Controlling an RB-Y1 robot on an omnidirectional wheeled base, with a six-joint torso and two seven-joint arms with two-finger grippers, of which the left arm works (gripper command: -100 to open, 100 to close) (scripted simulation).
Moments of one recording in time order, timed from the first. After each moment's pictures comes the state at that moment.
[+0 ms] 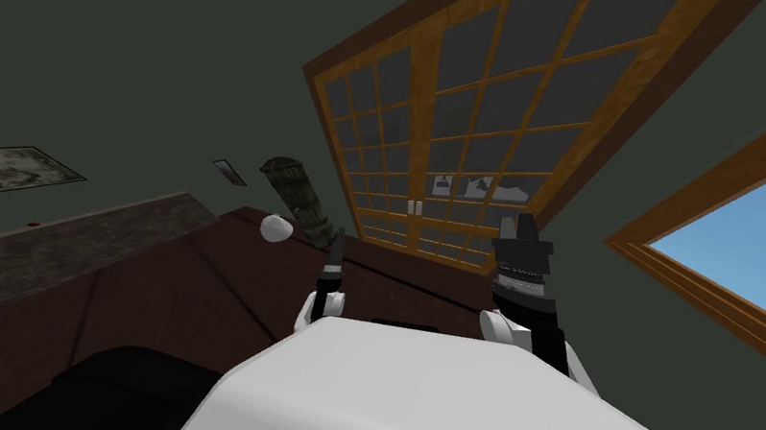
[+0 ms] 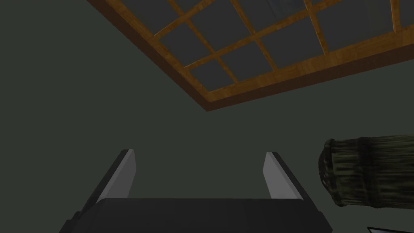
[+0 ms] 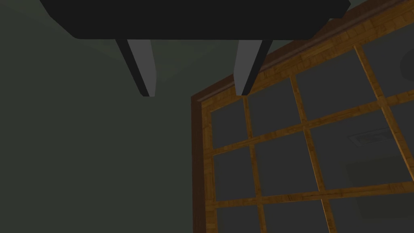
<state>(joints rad) 0.32 0.09 0.05 -1.78 -0.09 -0.63 -0.35</state>
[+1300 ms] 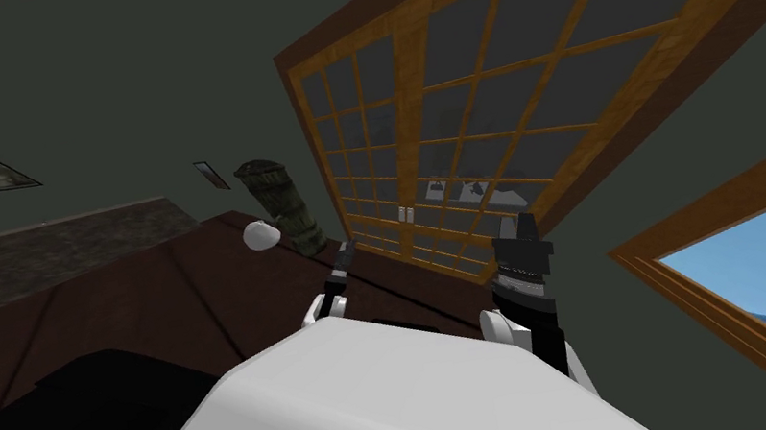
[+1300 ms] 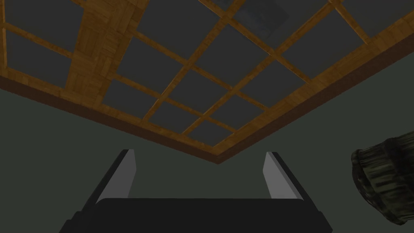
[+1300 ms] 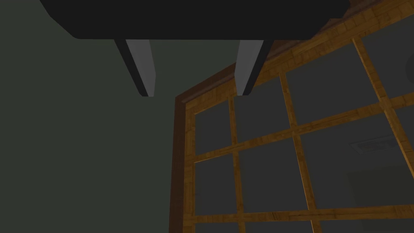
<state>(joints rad) 0.22 0.09 0.09 -1.47 -0.21 -0.70 -0.62</state>
